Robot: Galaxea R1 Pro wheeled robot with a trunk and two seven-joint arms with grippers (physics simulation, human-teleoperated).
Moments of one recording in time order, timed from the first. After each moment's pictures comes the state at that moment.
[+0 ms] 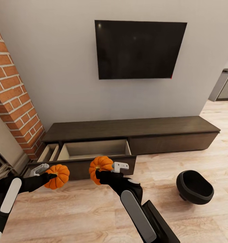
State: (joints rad) left arm -0.46 0.28 0.28 -1.22 0.54 1.04 -0.05; right arm -0.42 0.17 0.59 -1.57 -0.79 0.68 -0.62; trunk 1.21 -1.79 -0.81
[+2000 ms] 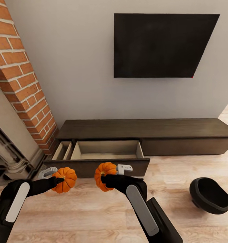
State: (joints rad) left arm -0.38 0.24 0.18 -1.35 0.53 1.04 -0.03; right arm -0.42 0.17 0.49 -1.55 -0.79 0.88 -0.64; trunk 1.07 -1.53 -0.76
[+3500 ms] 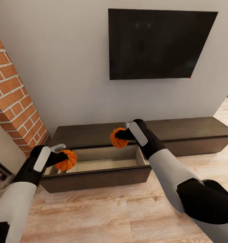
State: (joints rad) left arm -0.84 0.16 0.08 -0.97 0.66 1.02 0.49; right arm -1.19 0.17 0.32 -0.76 -0.80 0.94 -0.54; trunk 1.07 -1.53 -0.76
